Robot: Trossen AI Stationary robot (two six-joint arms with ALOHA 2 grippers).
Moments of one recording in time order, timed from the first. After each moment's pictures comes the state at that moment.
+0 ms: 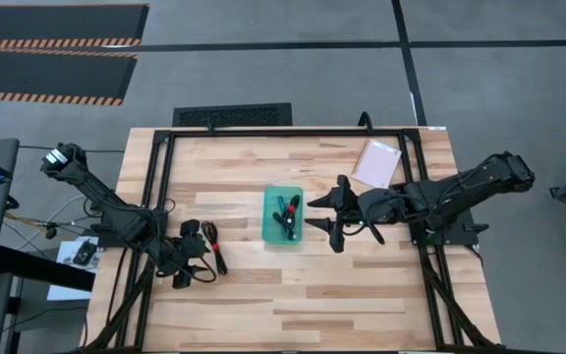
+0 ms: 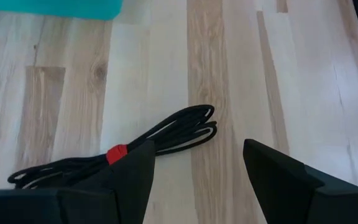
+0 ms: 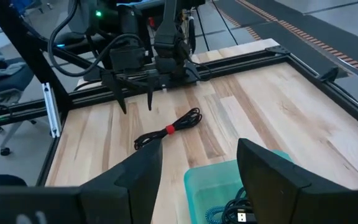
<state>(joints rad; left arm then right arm) -0.69 0.98 0.58 -0.58 -0.31 -0.63 0.28 1.25 1.08 -0.19 0.39 0.31</state>
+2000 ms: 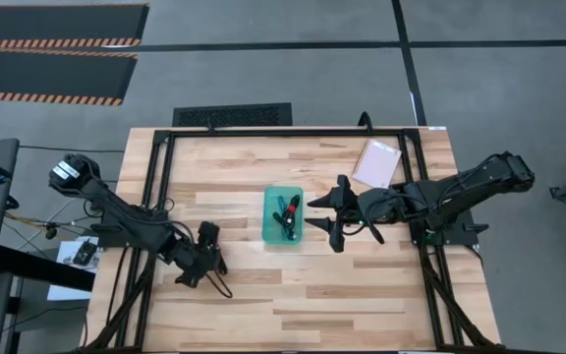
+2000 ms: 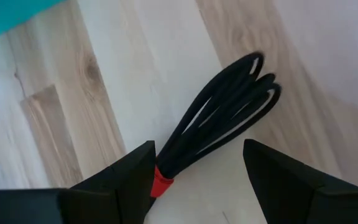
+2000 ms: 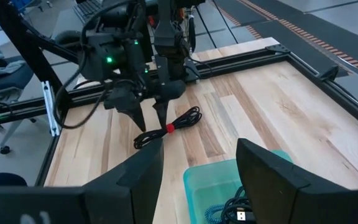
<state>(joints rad) -0.58 1.28 0.58 -0.50 -0.28 -0.14 0.27 1.25 1.08 -0.19 0.38 0.31</state>
